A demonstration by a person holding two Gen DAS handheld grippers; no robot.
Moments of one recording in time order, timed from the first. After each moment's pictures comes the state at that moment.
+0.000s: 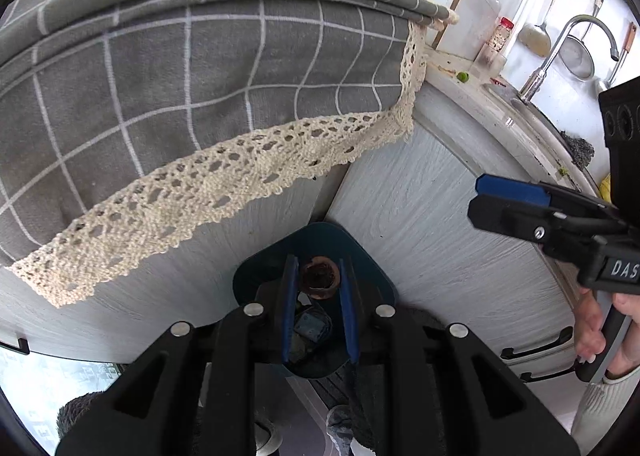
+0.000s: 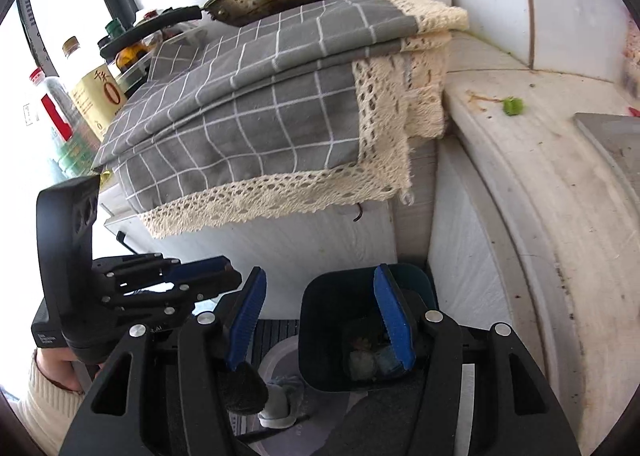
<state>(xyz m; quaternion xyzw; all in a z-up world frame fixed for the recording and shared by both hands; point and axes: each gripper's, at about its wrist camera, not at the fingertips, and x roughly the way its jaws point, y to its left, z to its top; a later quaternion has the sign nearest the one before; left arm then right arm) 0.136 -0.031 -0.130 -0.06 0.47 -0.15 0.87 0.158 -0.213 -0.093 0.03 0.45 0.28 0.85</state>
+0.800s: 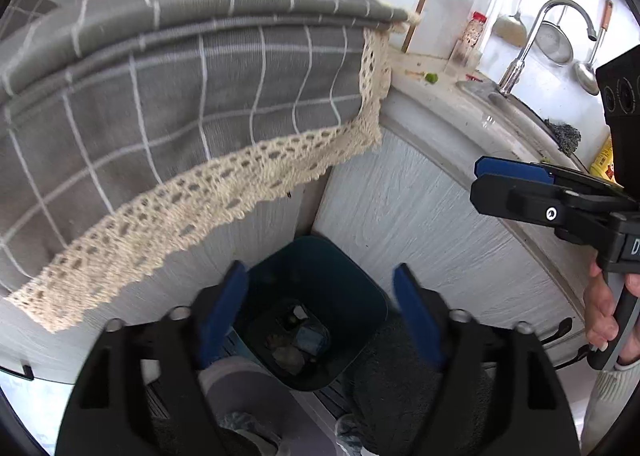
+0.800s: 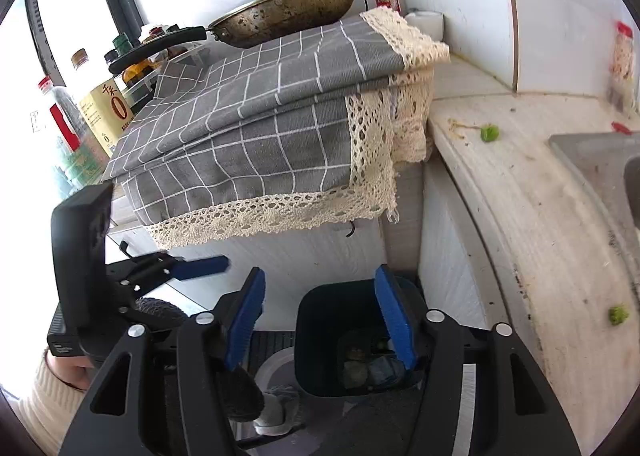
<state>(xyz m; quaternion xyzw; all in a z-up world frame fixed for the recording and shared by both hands) 0.130 -0.049 -0.116 -0.03 0.43 -0.17 0.89 0.147 -0.218 -0.072 0.03 0.42 0.27 0.87</state>
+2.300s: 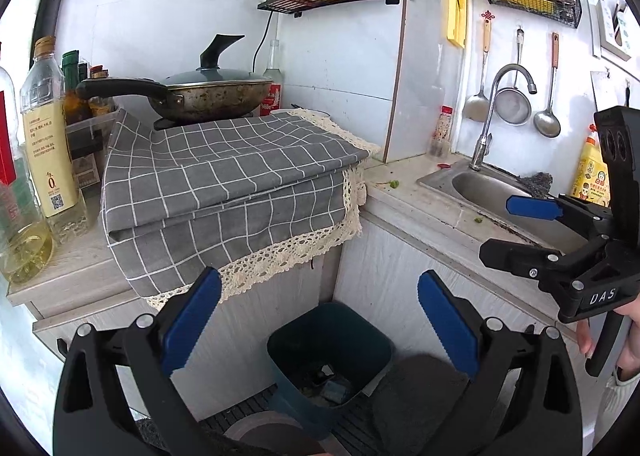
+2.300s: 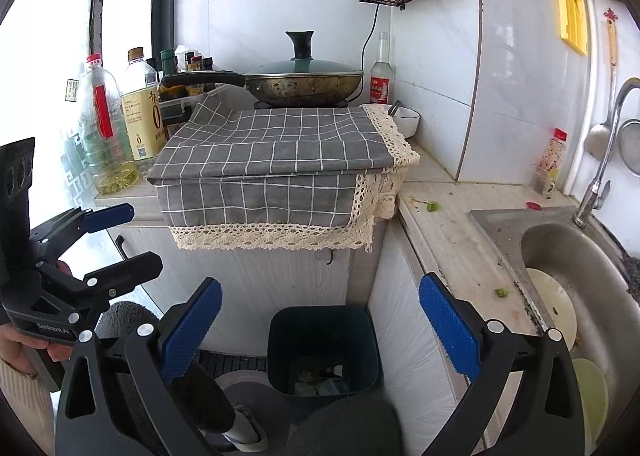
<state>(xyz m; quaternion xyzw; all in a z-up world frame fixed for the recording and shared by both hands) -0.003 -0.014 -0.012 -0.01 0.26 -0.13 0.96 0.023 -0.207 0.004 -0.06 0.30 0.20 0.93</state>
